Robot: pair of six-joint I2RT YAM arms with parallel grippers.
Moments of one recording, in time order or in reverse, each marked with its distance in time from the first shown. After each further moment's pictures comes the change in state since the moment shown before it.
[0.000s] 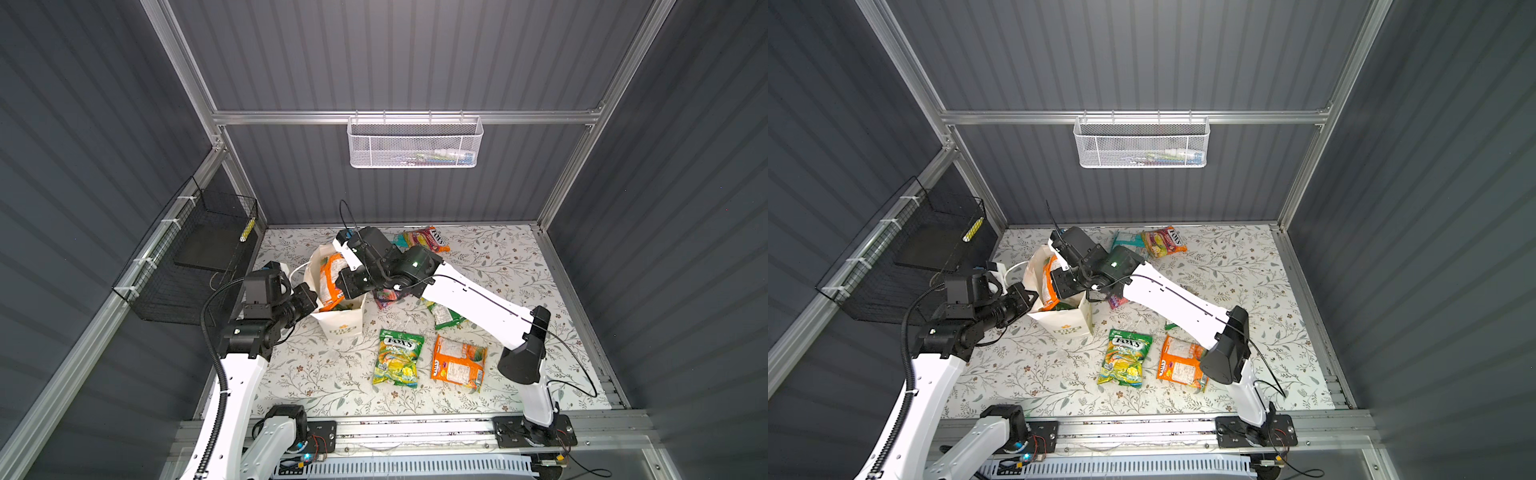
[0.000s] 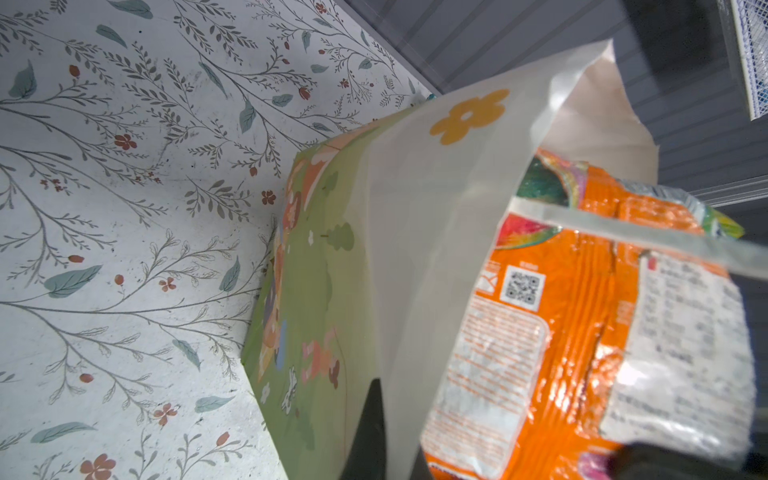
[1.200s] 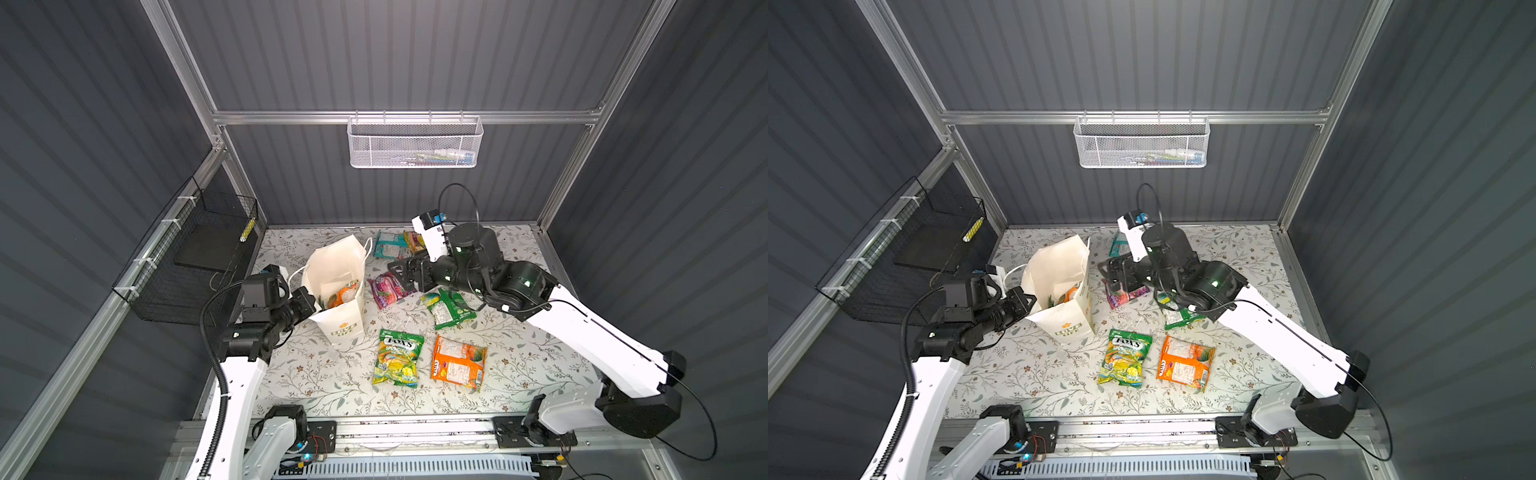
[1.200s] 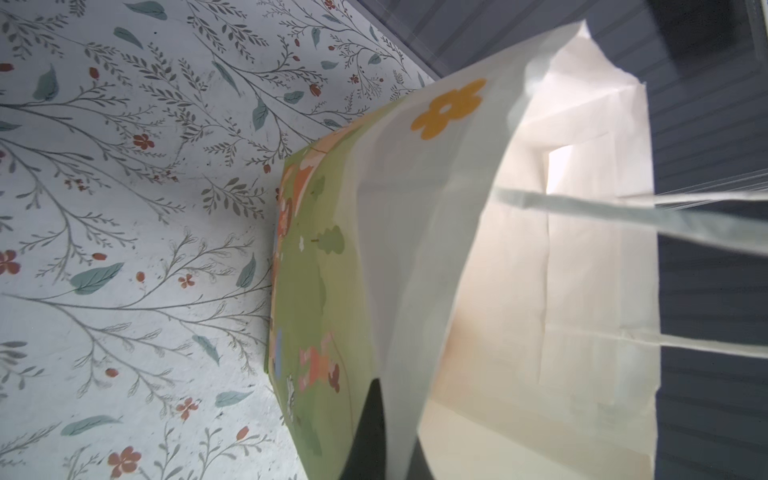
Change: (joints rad) left arm 0.026 -0.042 -0.024 -0.037 -0.014 0.052; right arm -0.188 -0.700 -0.714 0.282 0.111 -0.063
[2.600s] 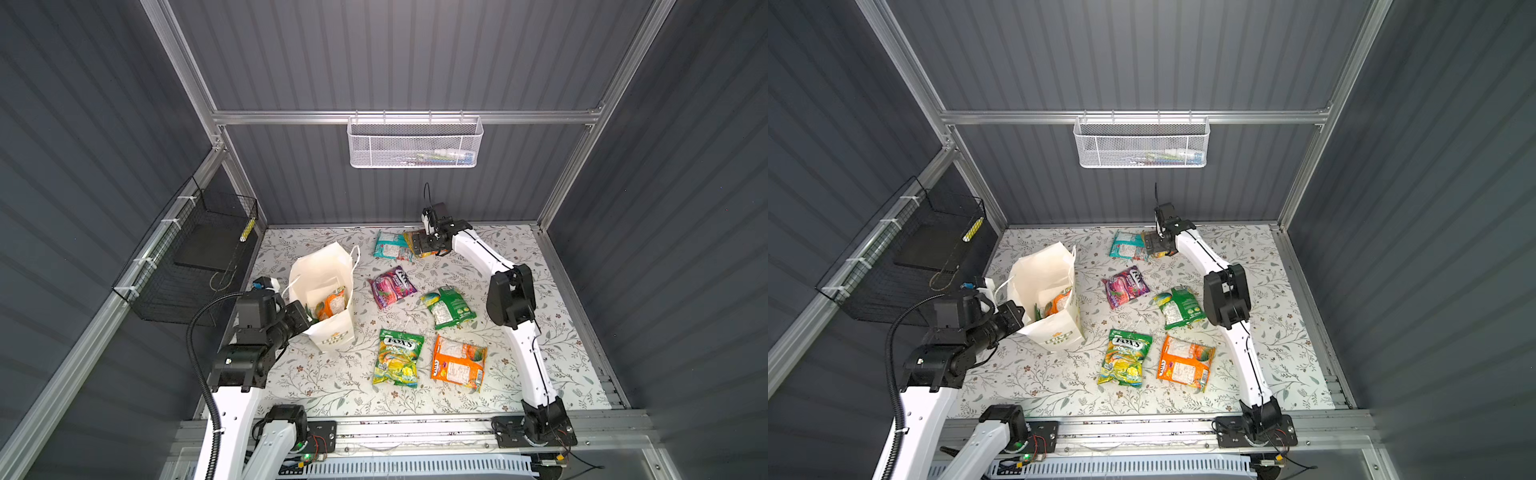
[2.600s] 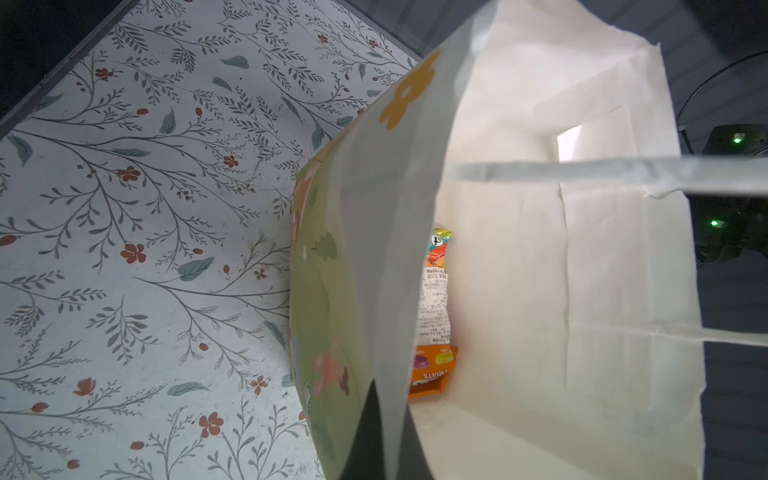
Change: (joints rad) left arm -0.017 -0.132 -0.042 -0.069 -0.142 0.052; right arm -0.458 1.128 0.734 -0.108 0.019 -0.297
